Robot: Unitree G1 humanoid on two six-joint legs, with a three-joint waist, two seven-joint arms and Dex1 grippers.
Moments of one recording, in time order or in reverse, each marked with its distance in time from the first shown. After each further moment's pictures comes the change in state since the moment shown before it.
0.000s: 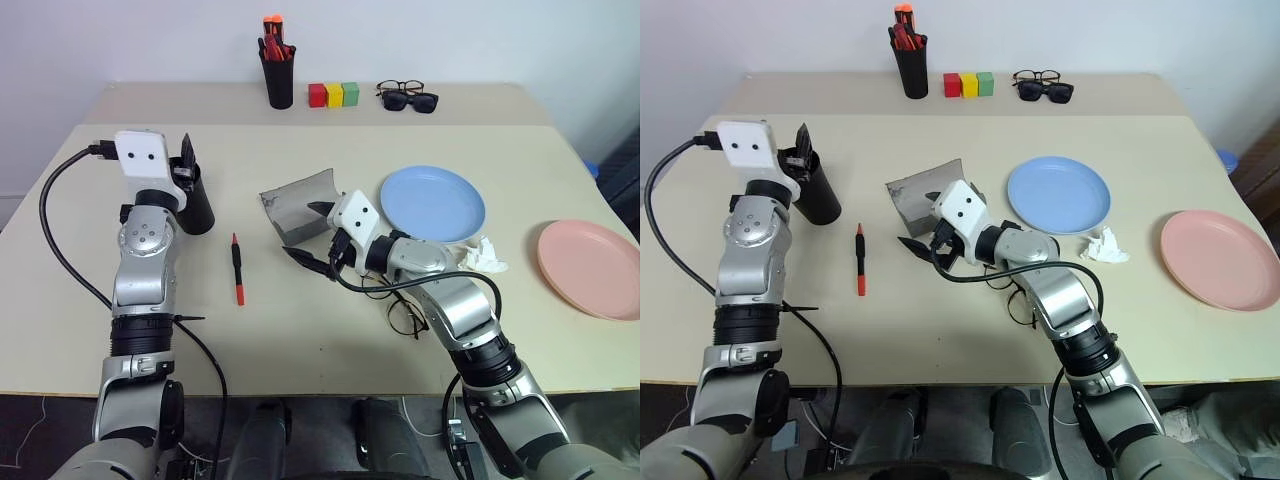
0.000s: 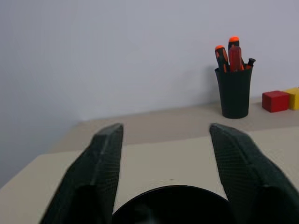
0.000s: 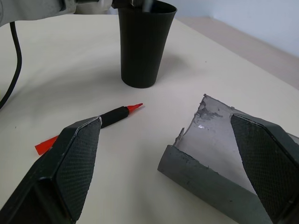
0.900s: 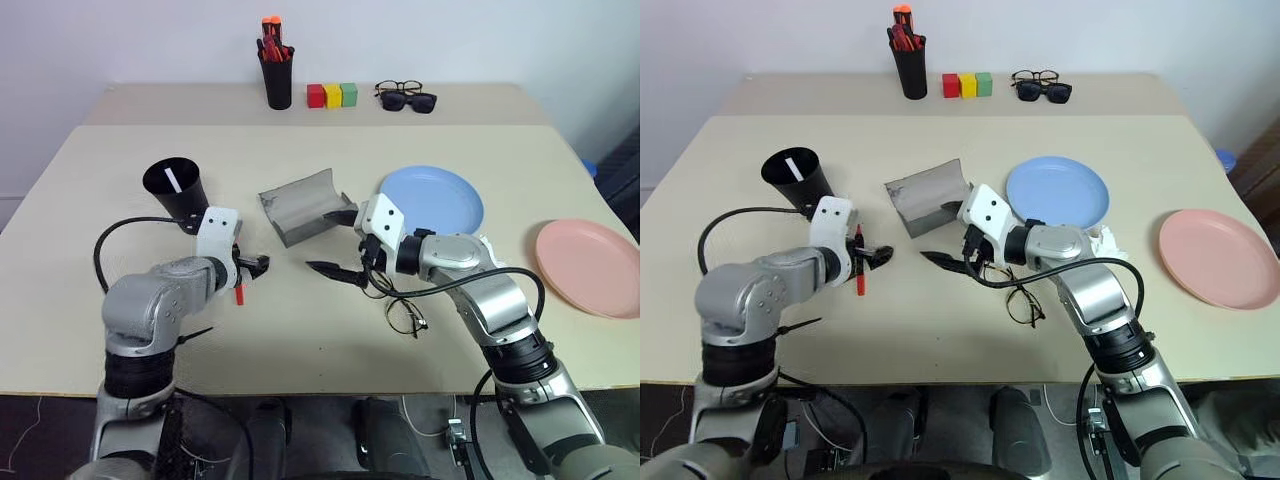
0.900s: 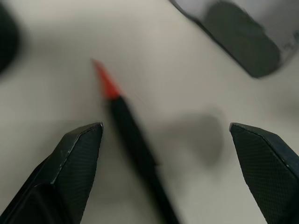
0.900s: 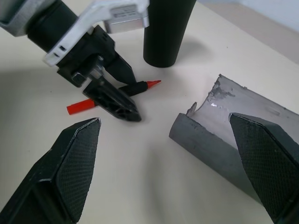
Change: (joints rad) left arm 0.061 -0.001 -0.114 -0.469 -0.327 1.379 -0.033; right arm 0.019 -0.151 -0.055 -0.035 0.079 0.018 0.194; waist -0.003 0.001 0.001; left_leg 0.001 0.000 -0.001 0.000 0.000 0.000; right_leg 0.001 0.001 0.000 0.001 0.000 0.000
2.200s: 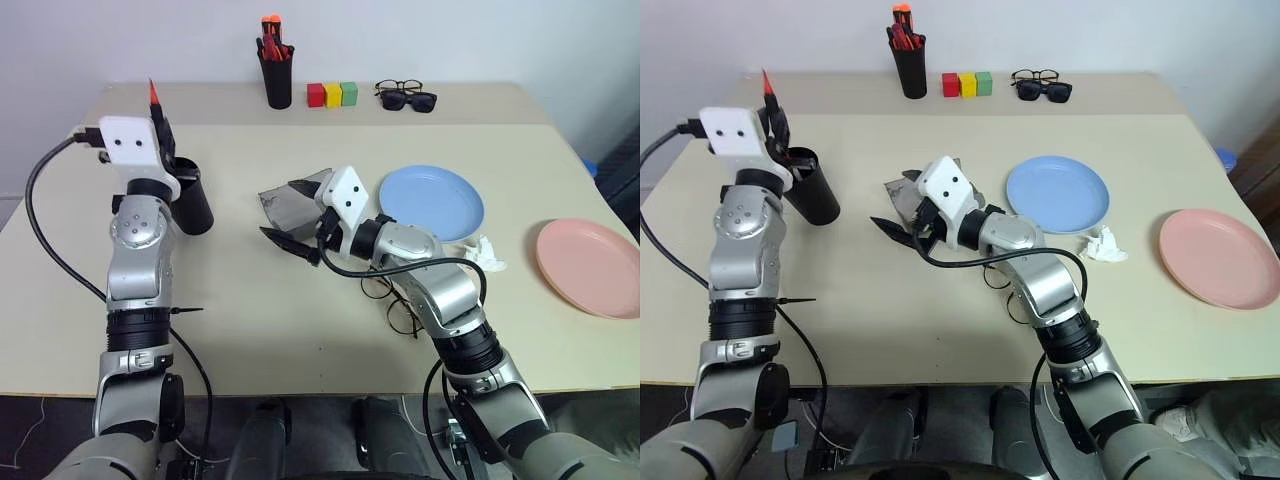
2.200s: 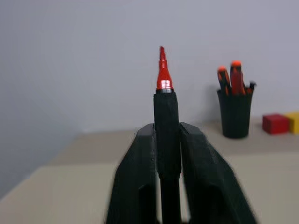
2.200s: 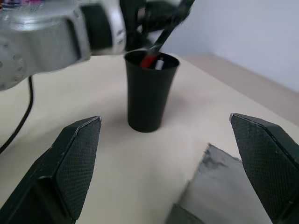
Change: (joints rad) left arm -0.096 0.010 0.123 0.506 0.343 -1.342 0.049; right arm -0.095 0.250 0.027 0.048 -0.038 -0.027 -0.206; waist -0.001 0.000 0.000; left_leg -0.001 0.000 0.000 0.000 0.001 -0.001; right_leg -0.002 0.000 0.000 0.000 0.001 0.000
